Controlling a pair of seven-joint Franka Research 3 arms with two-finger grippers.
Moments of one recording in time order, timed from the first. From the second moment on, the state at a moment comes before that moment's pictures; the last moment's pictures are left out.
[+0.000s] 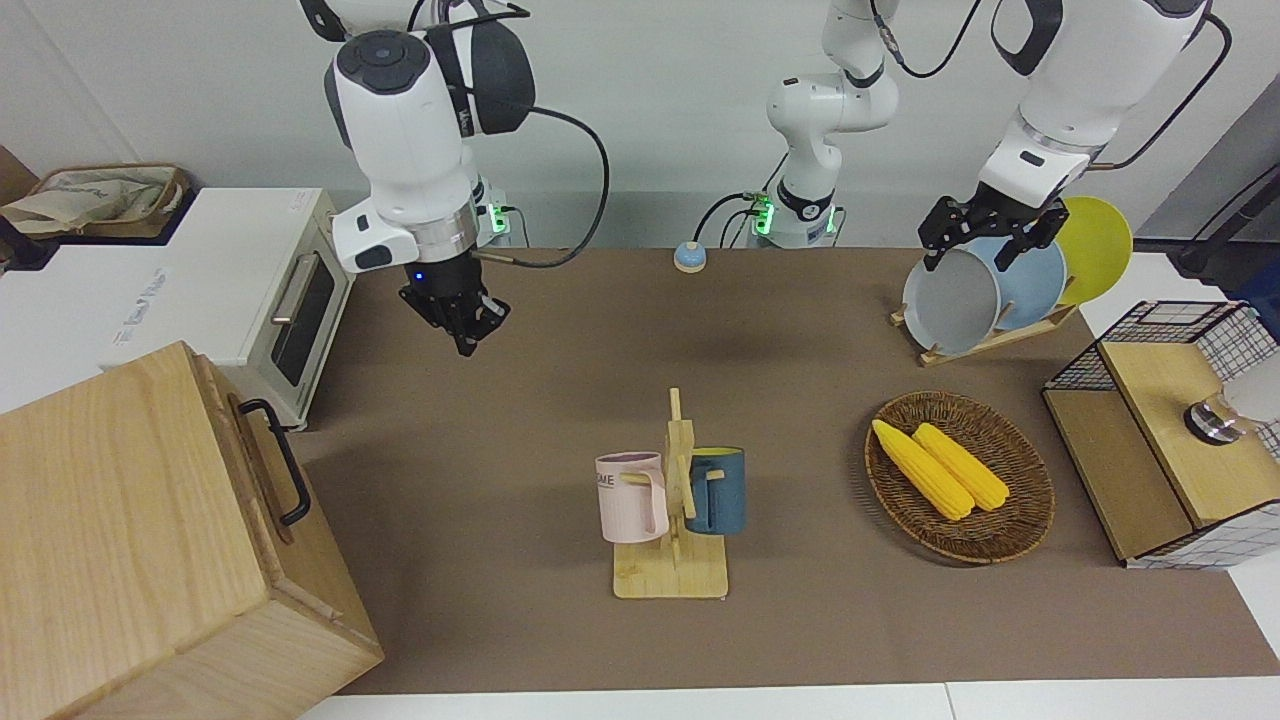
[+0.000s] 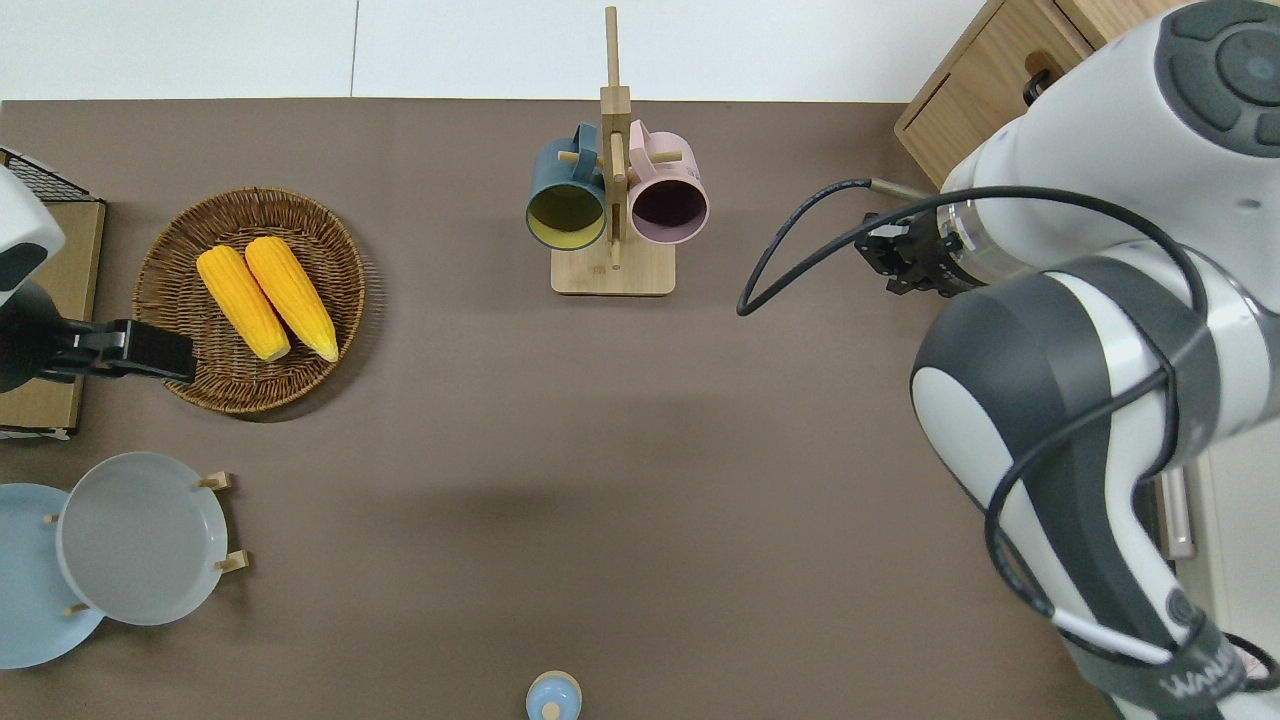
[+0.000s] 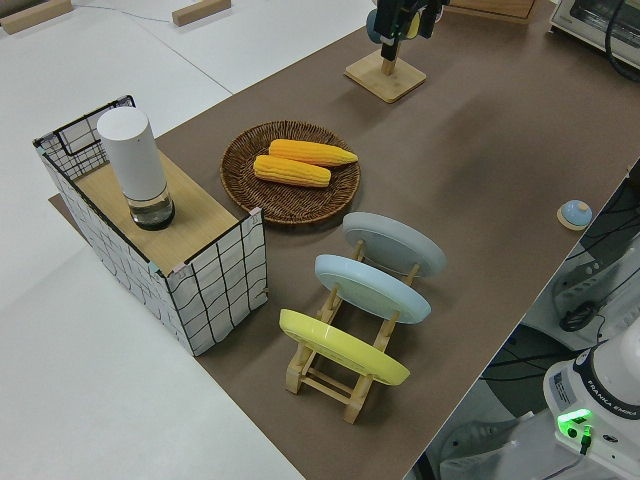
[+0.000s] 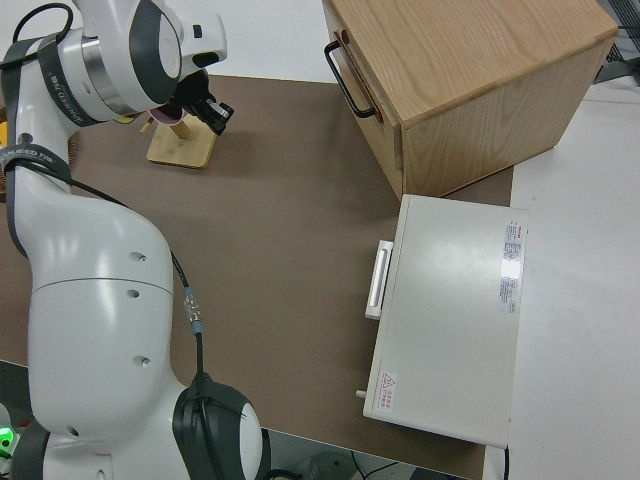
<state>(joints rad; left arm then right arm) 0.03 0.04 -0.06 -1.51 0.00 1.52 0.02 0.00 0.29 0.32 -1.32 -0.13 1.63 0.68</state>
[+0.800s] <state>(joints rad) 0.03 0.04 -0.06 -1.51 0.00 1.52 0.02 0.15 0.06 0.06 -1.42 -0.01 1.50 0.18</state>
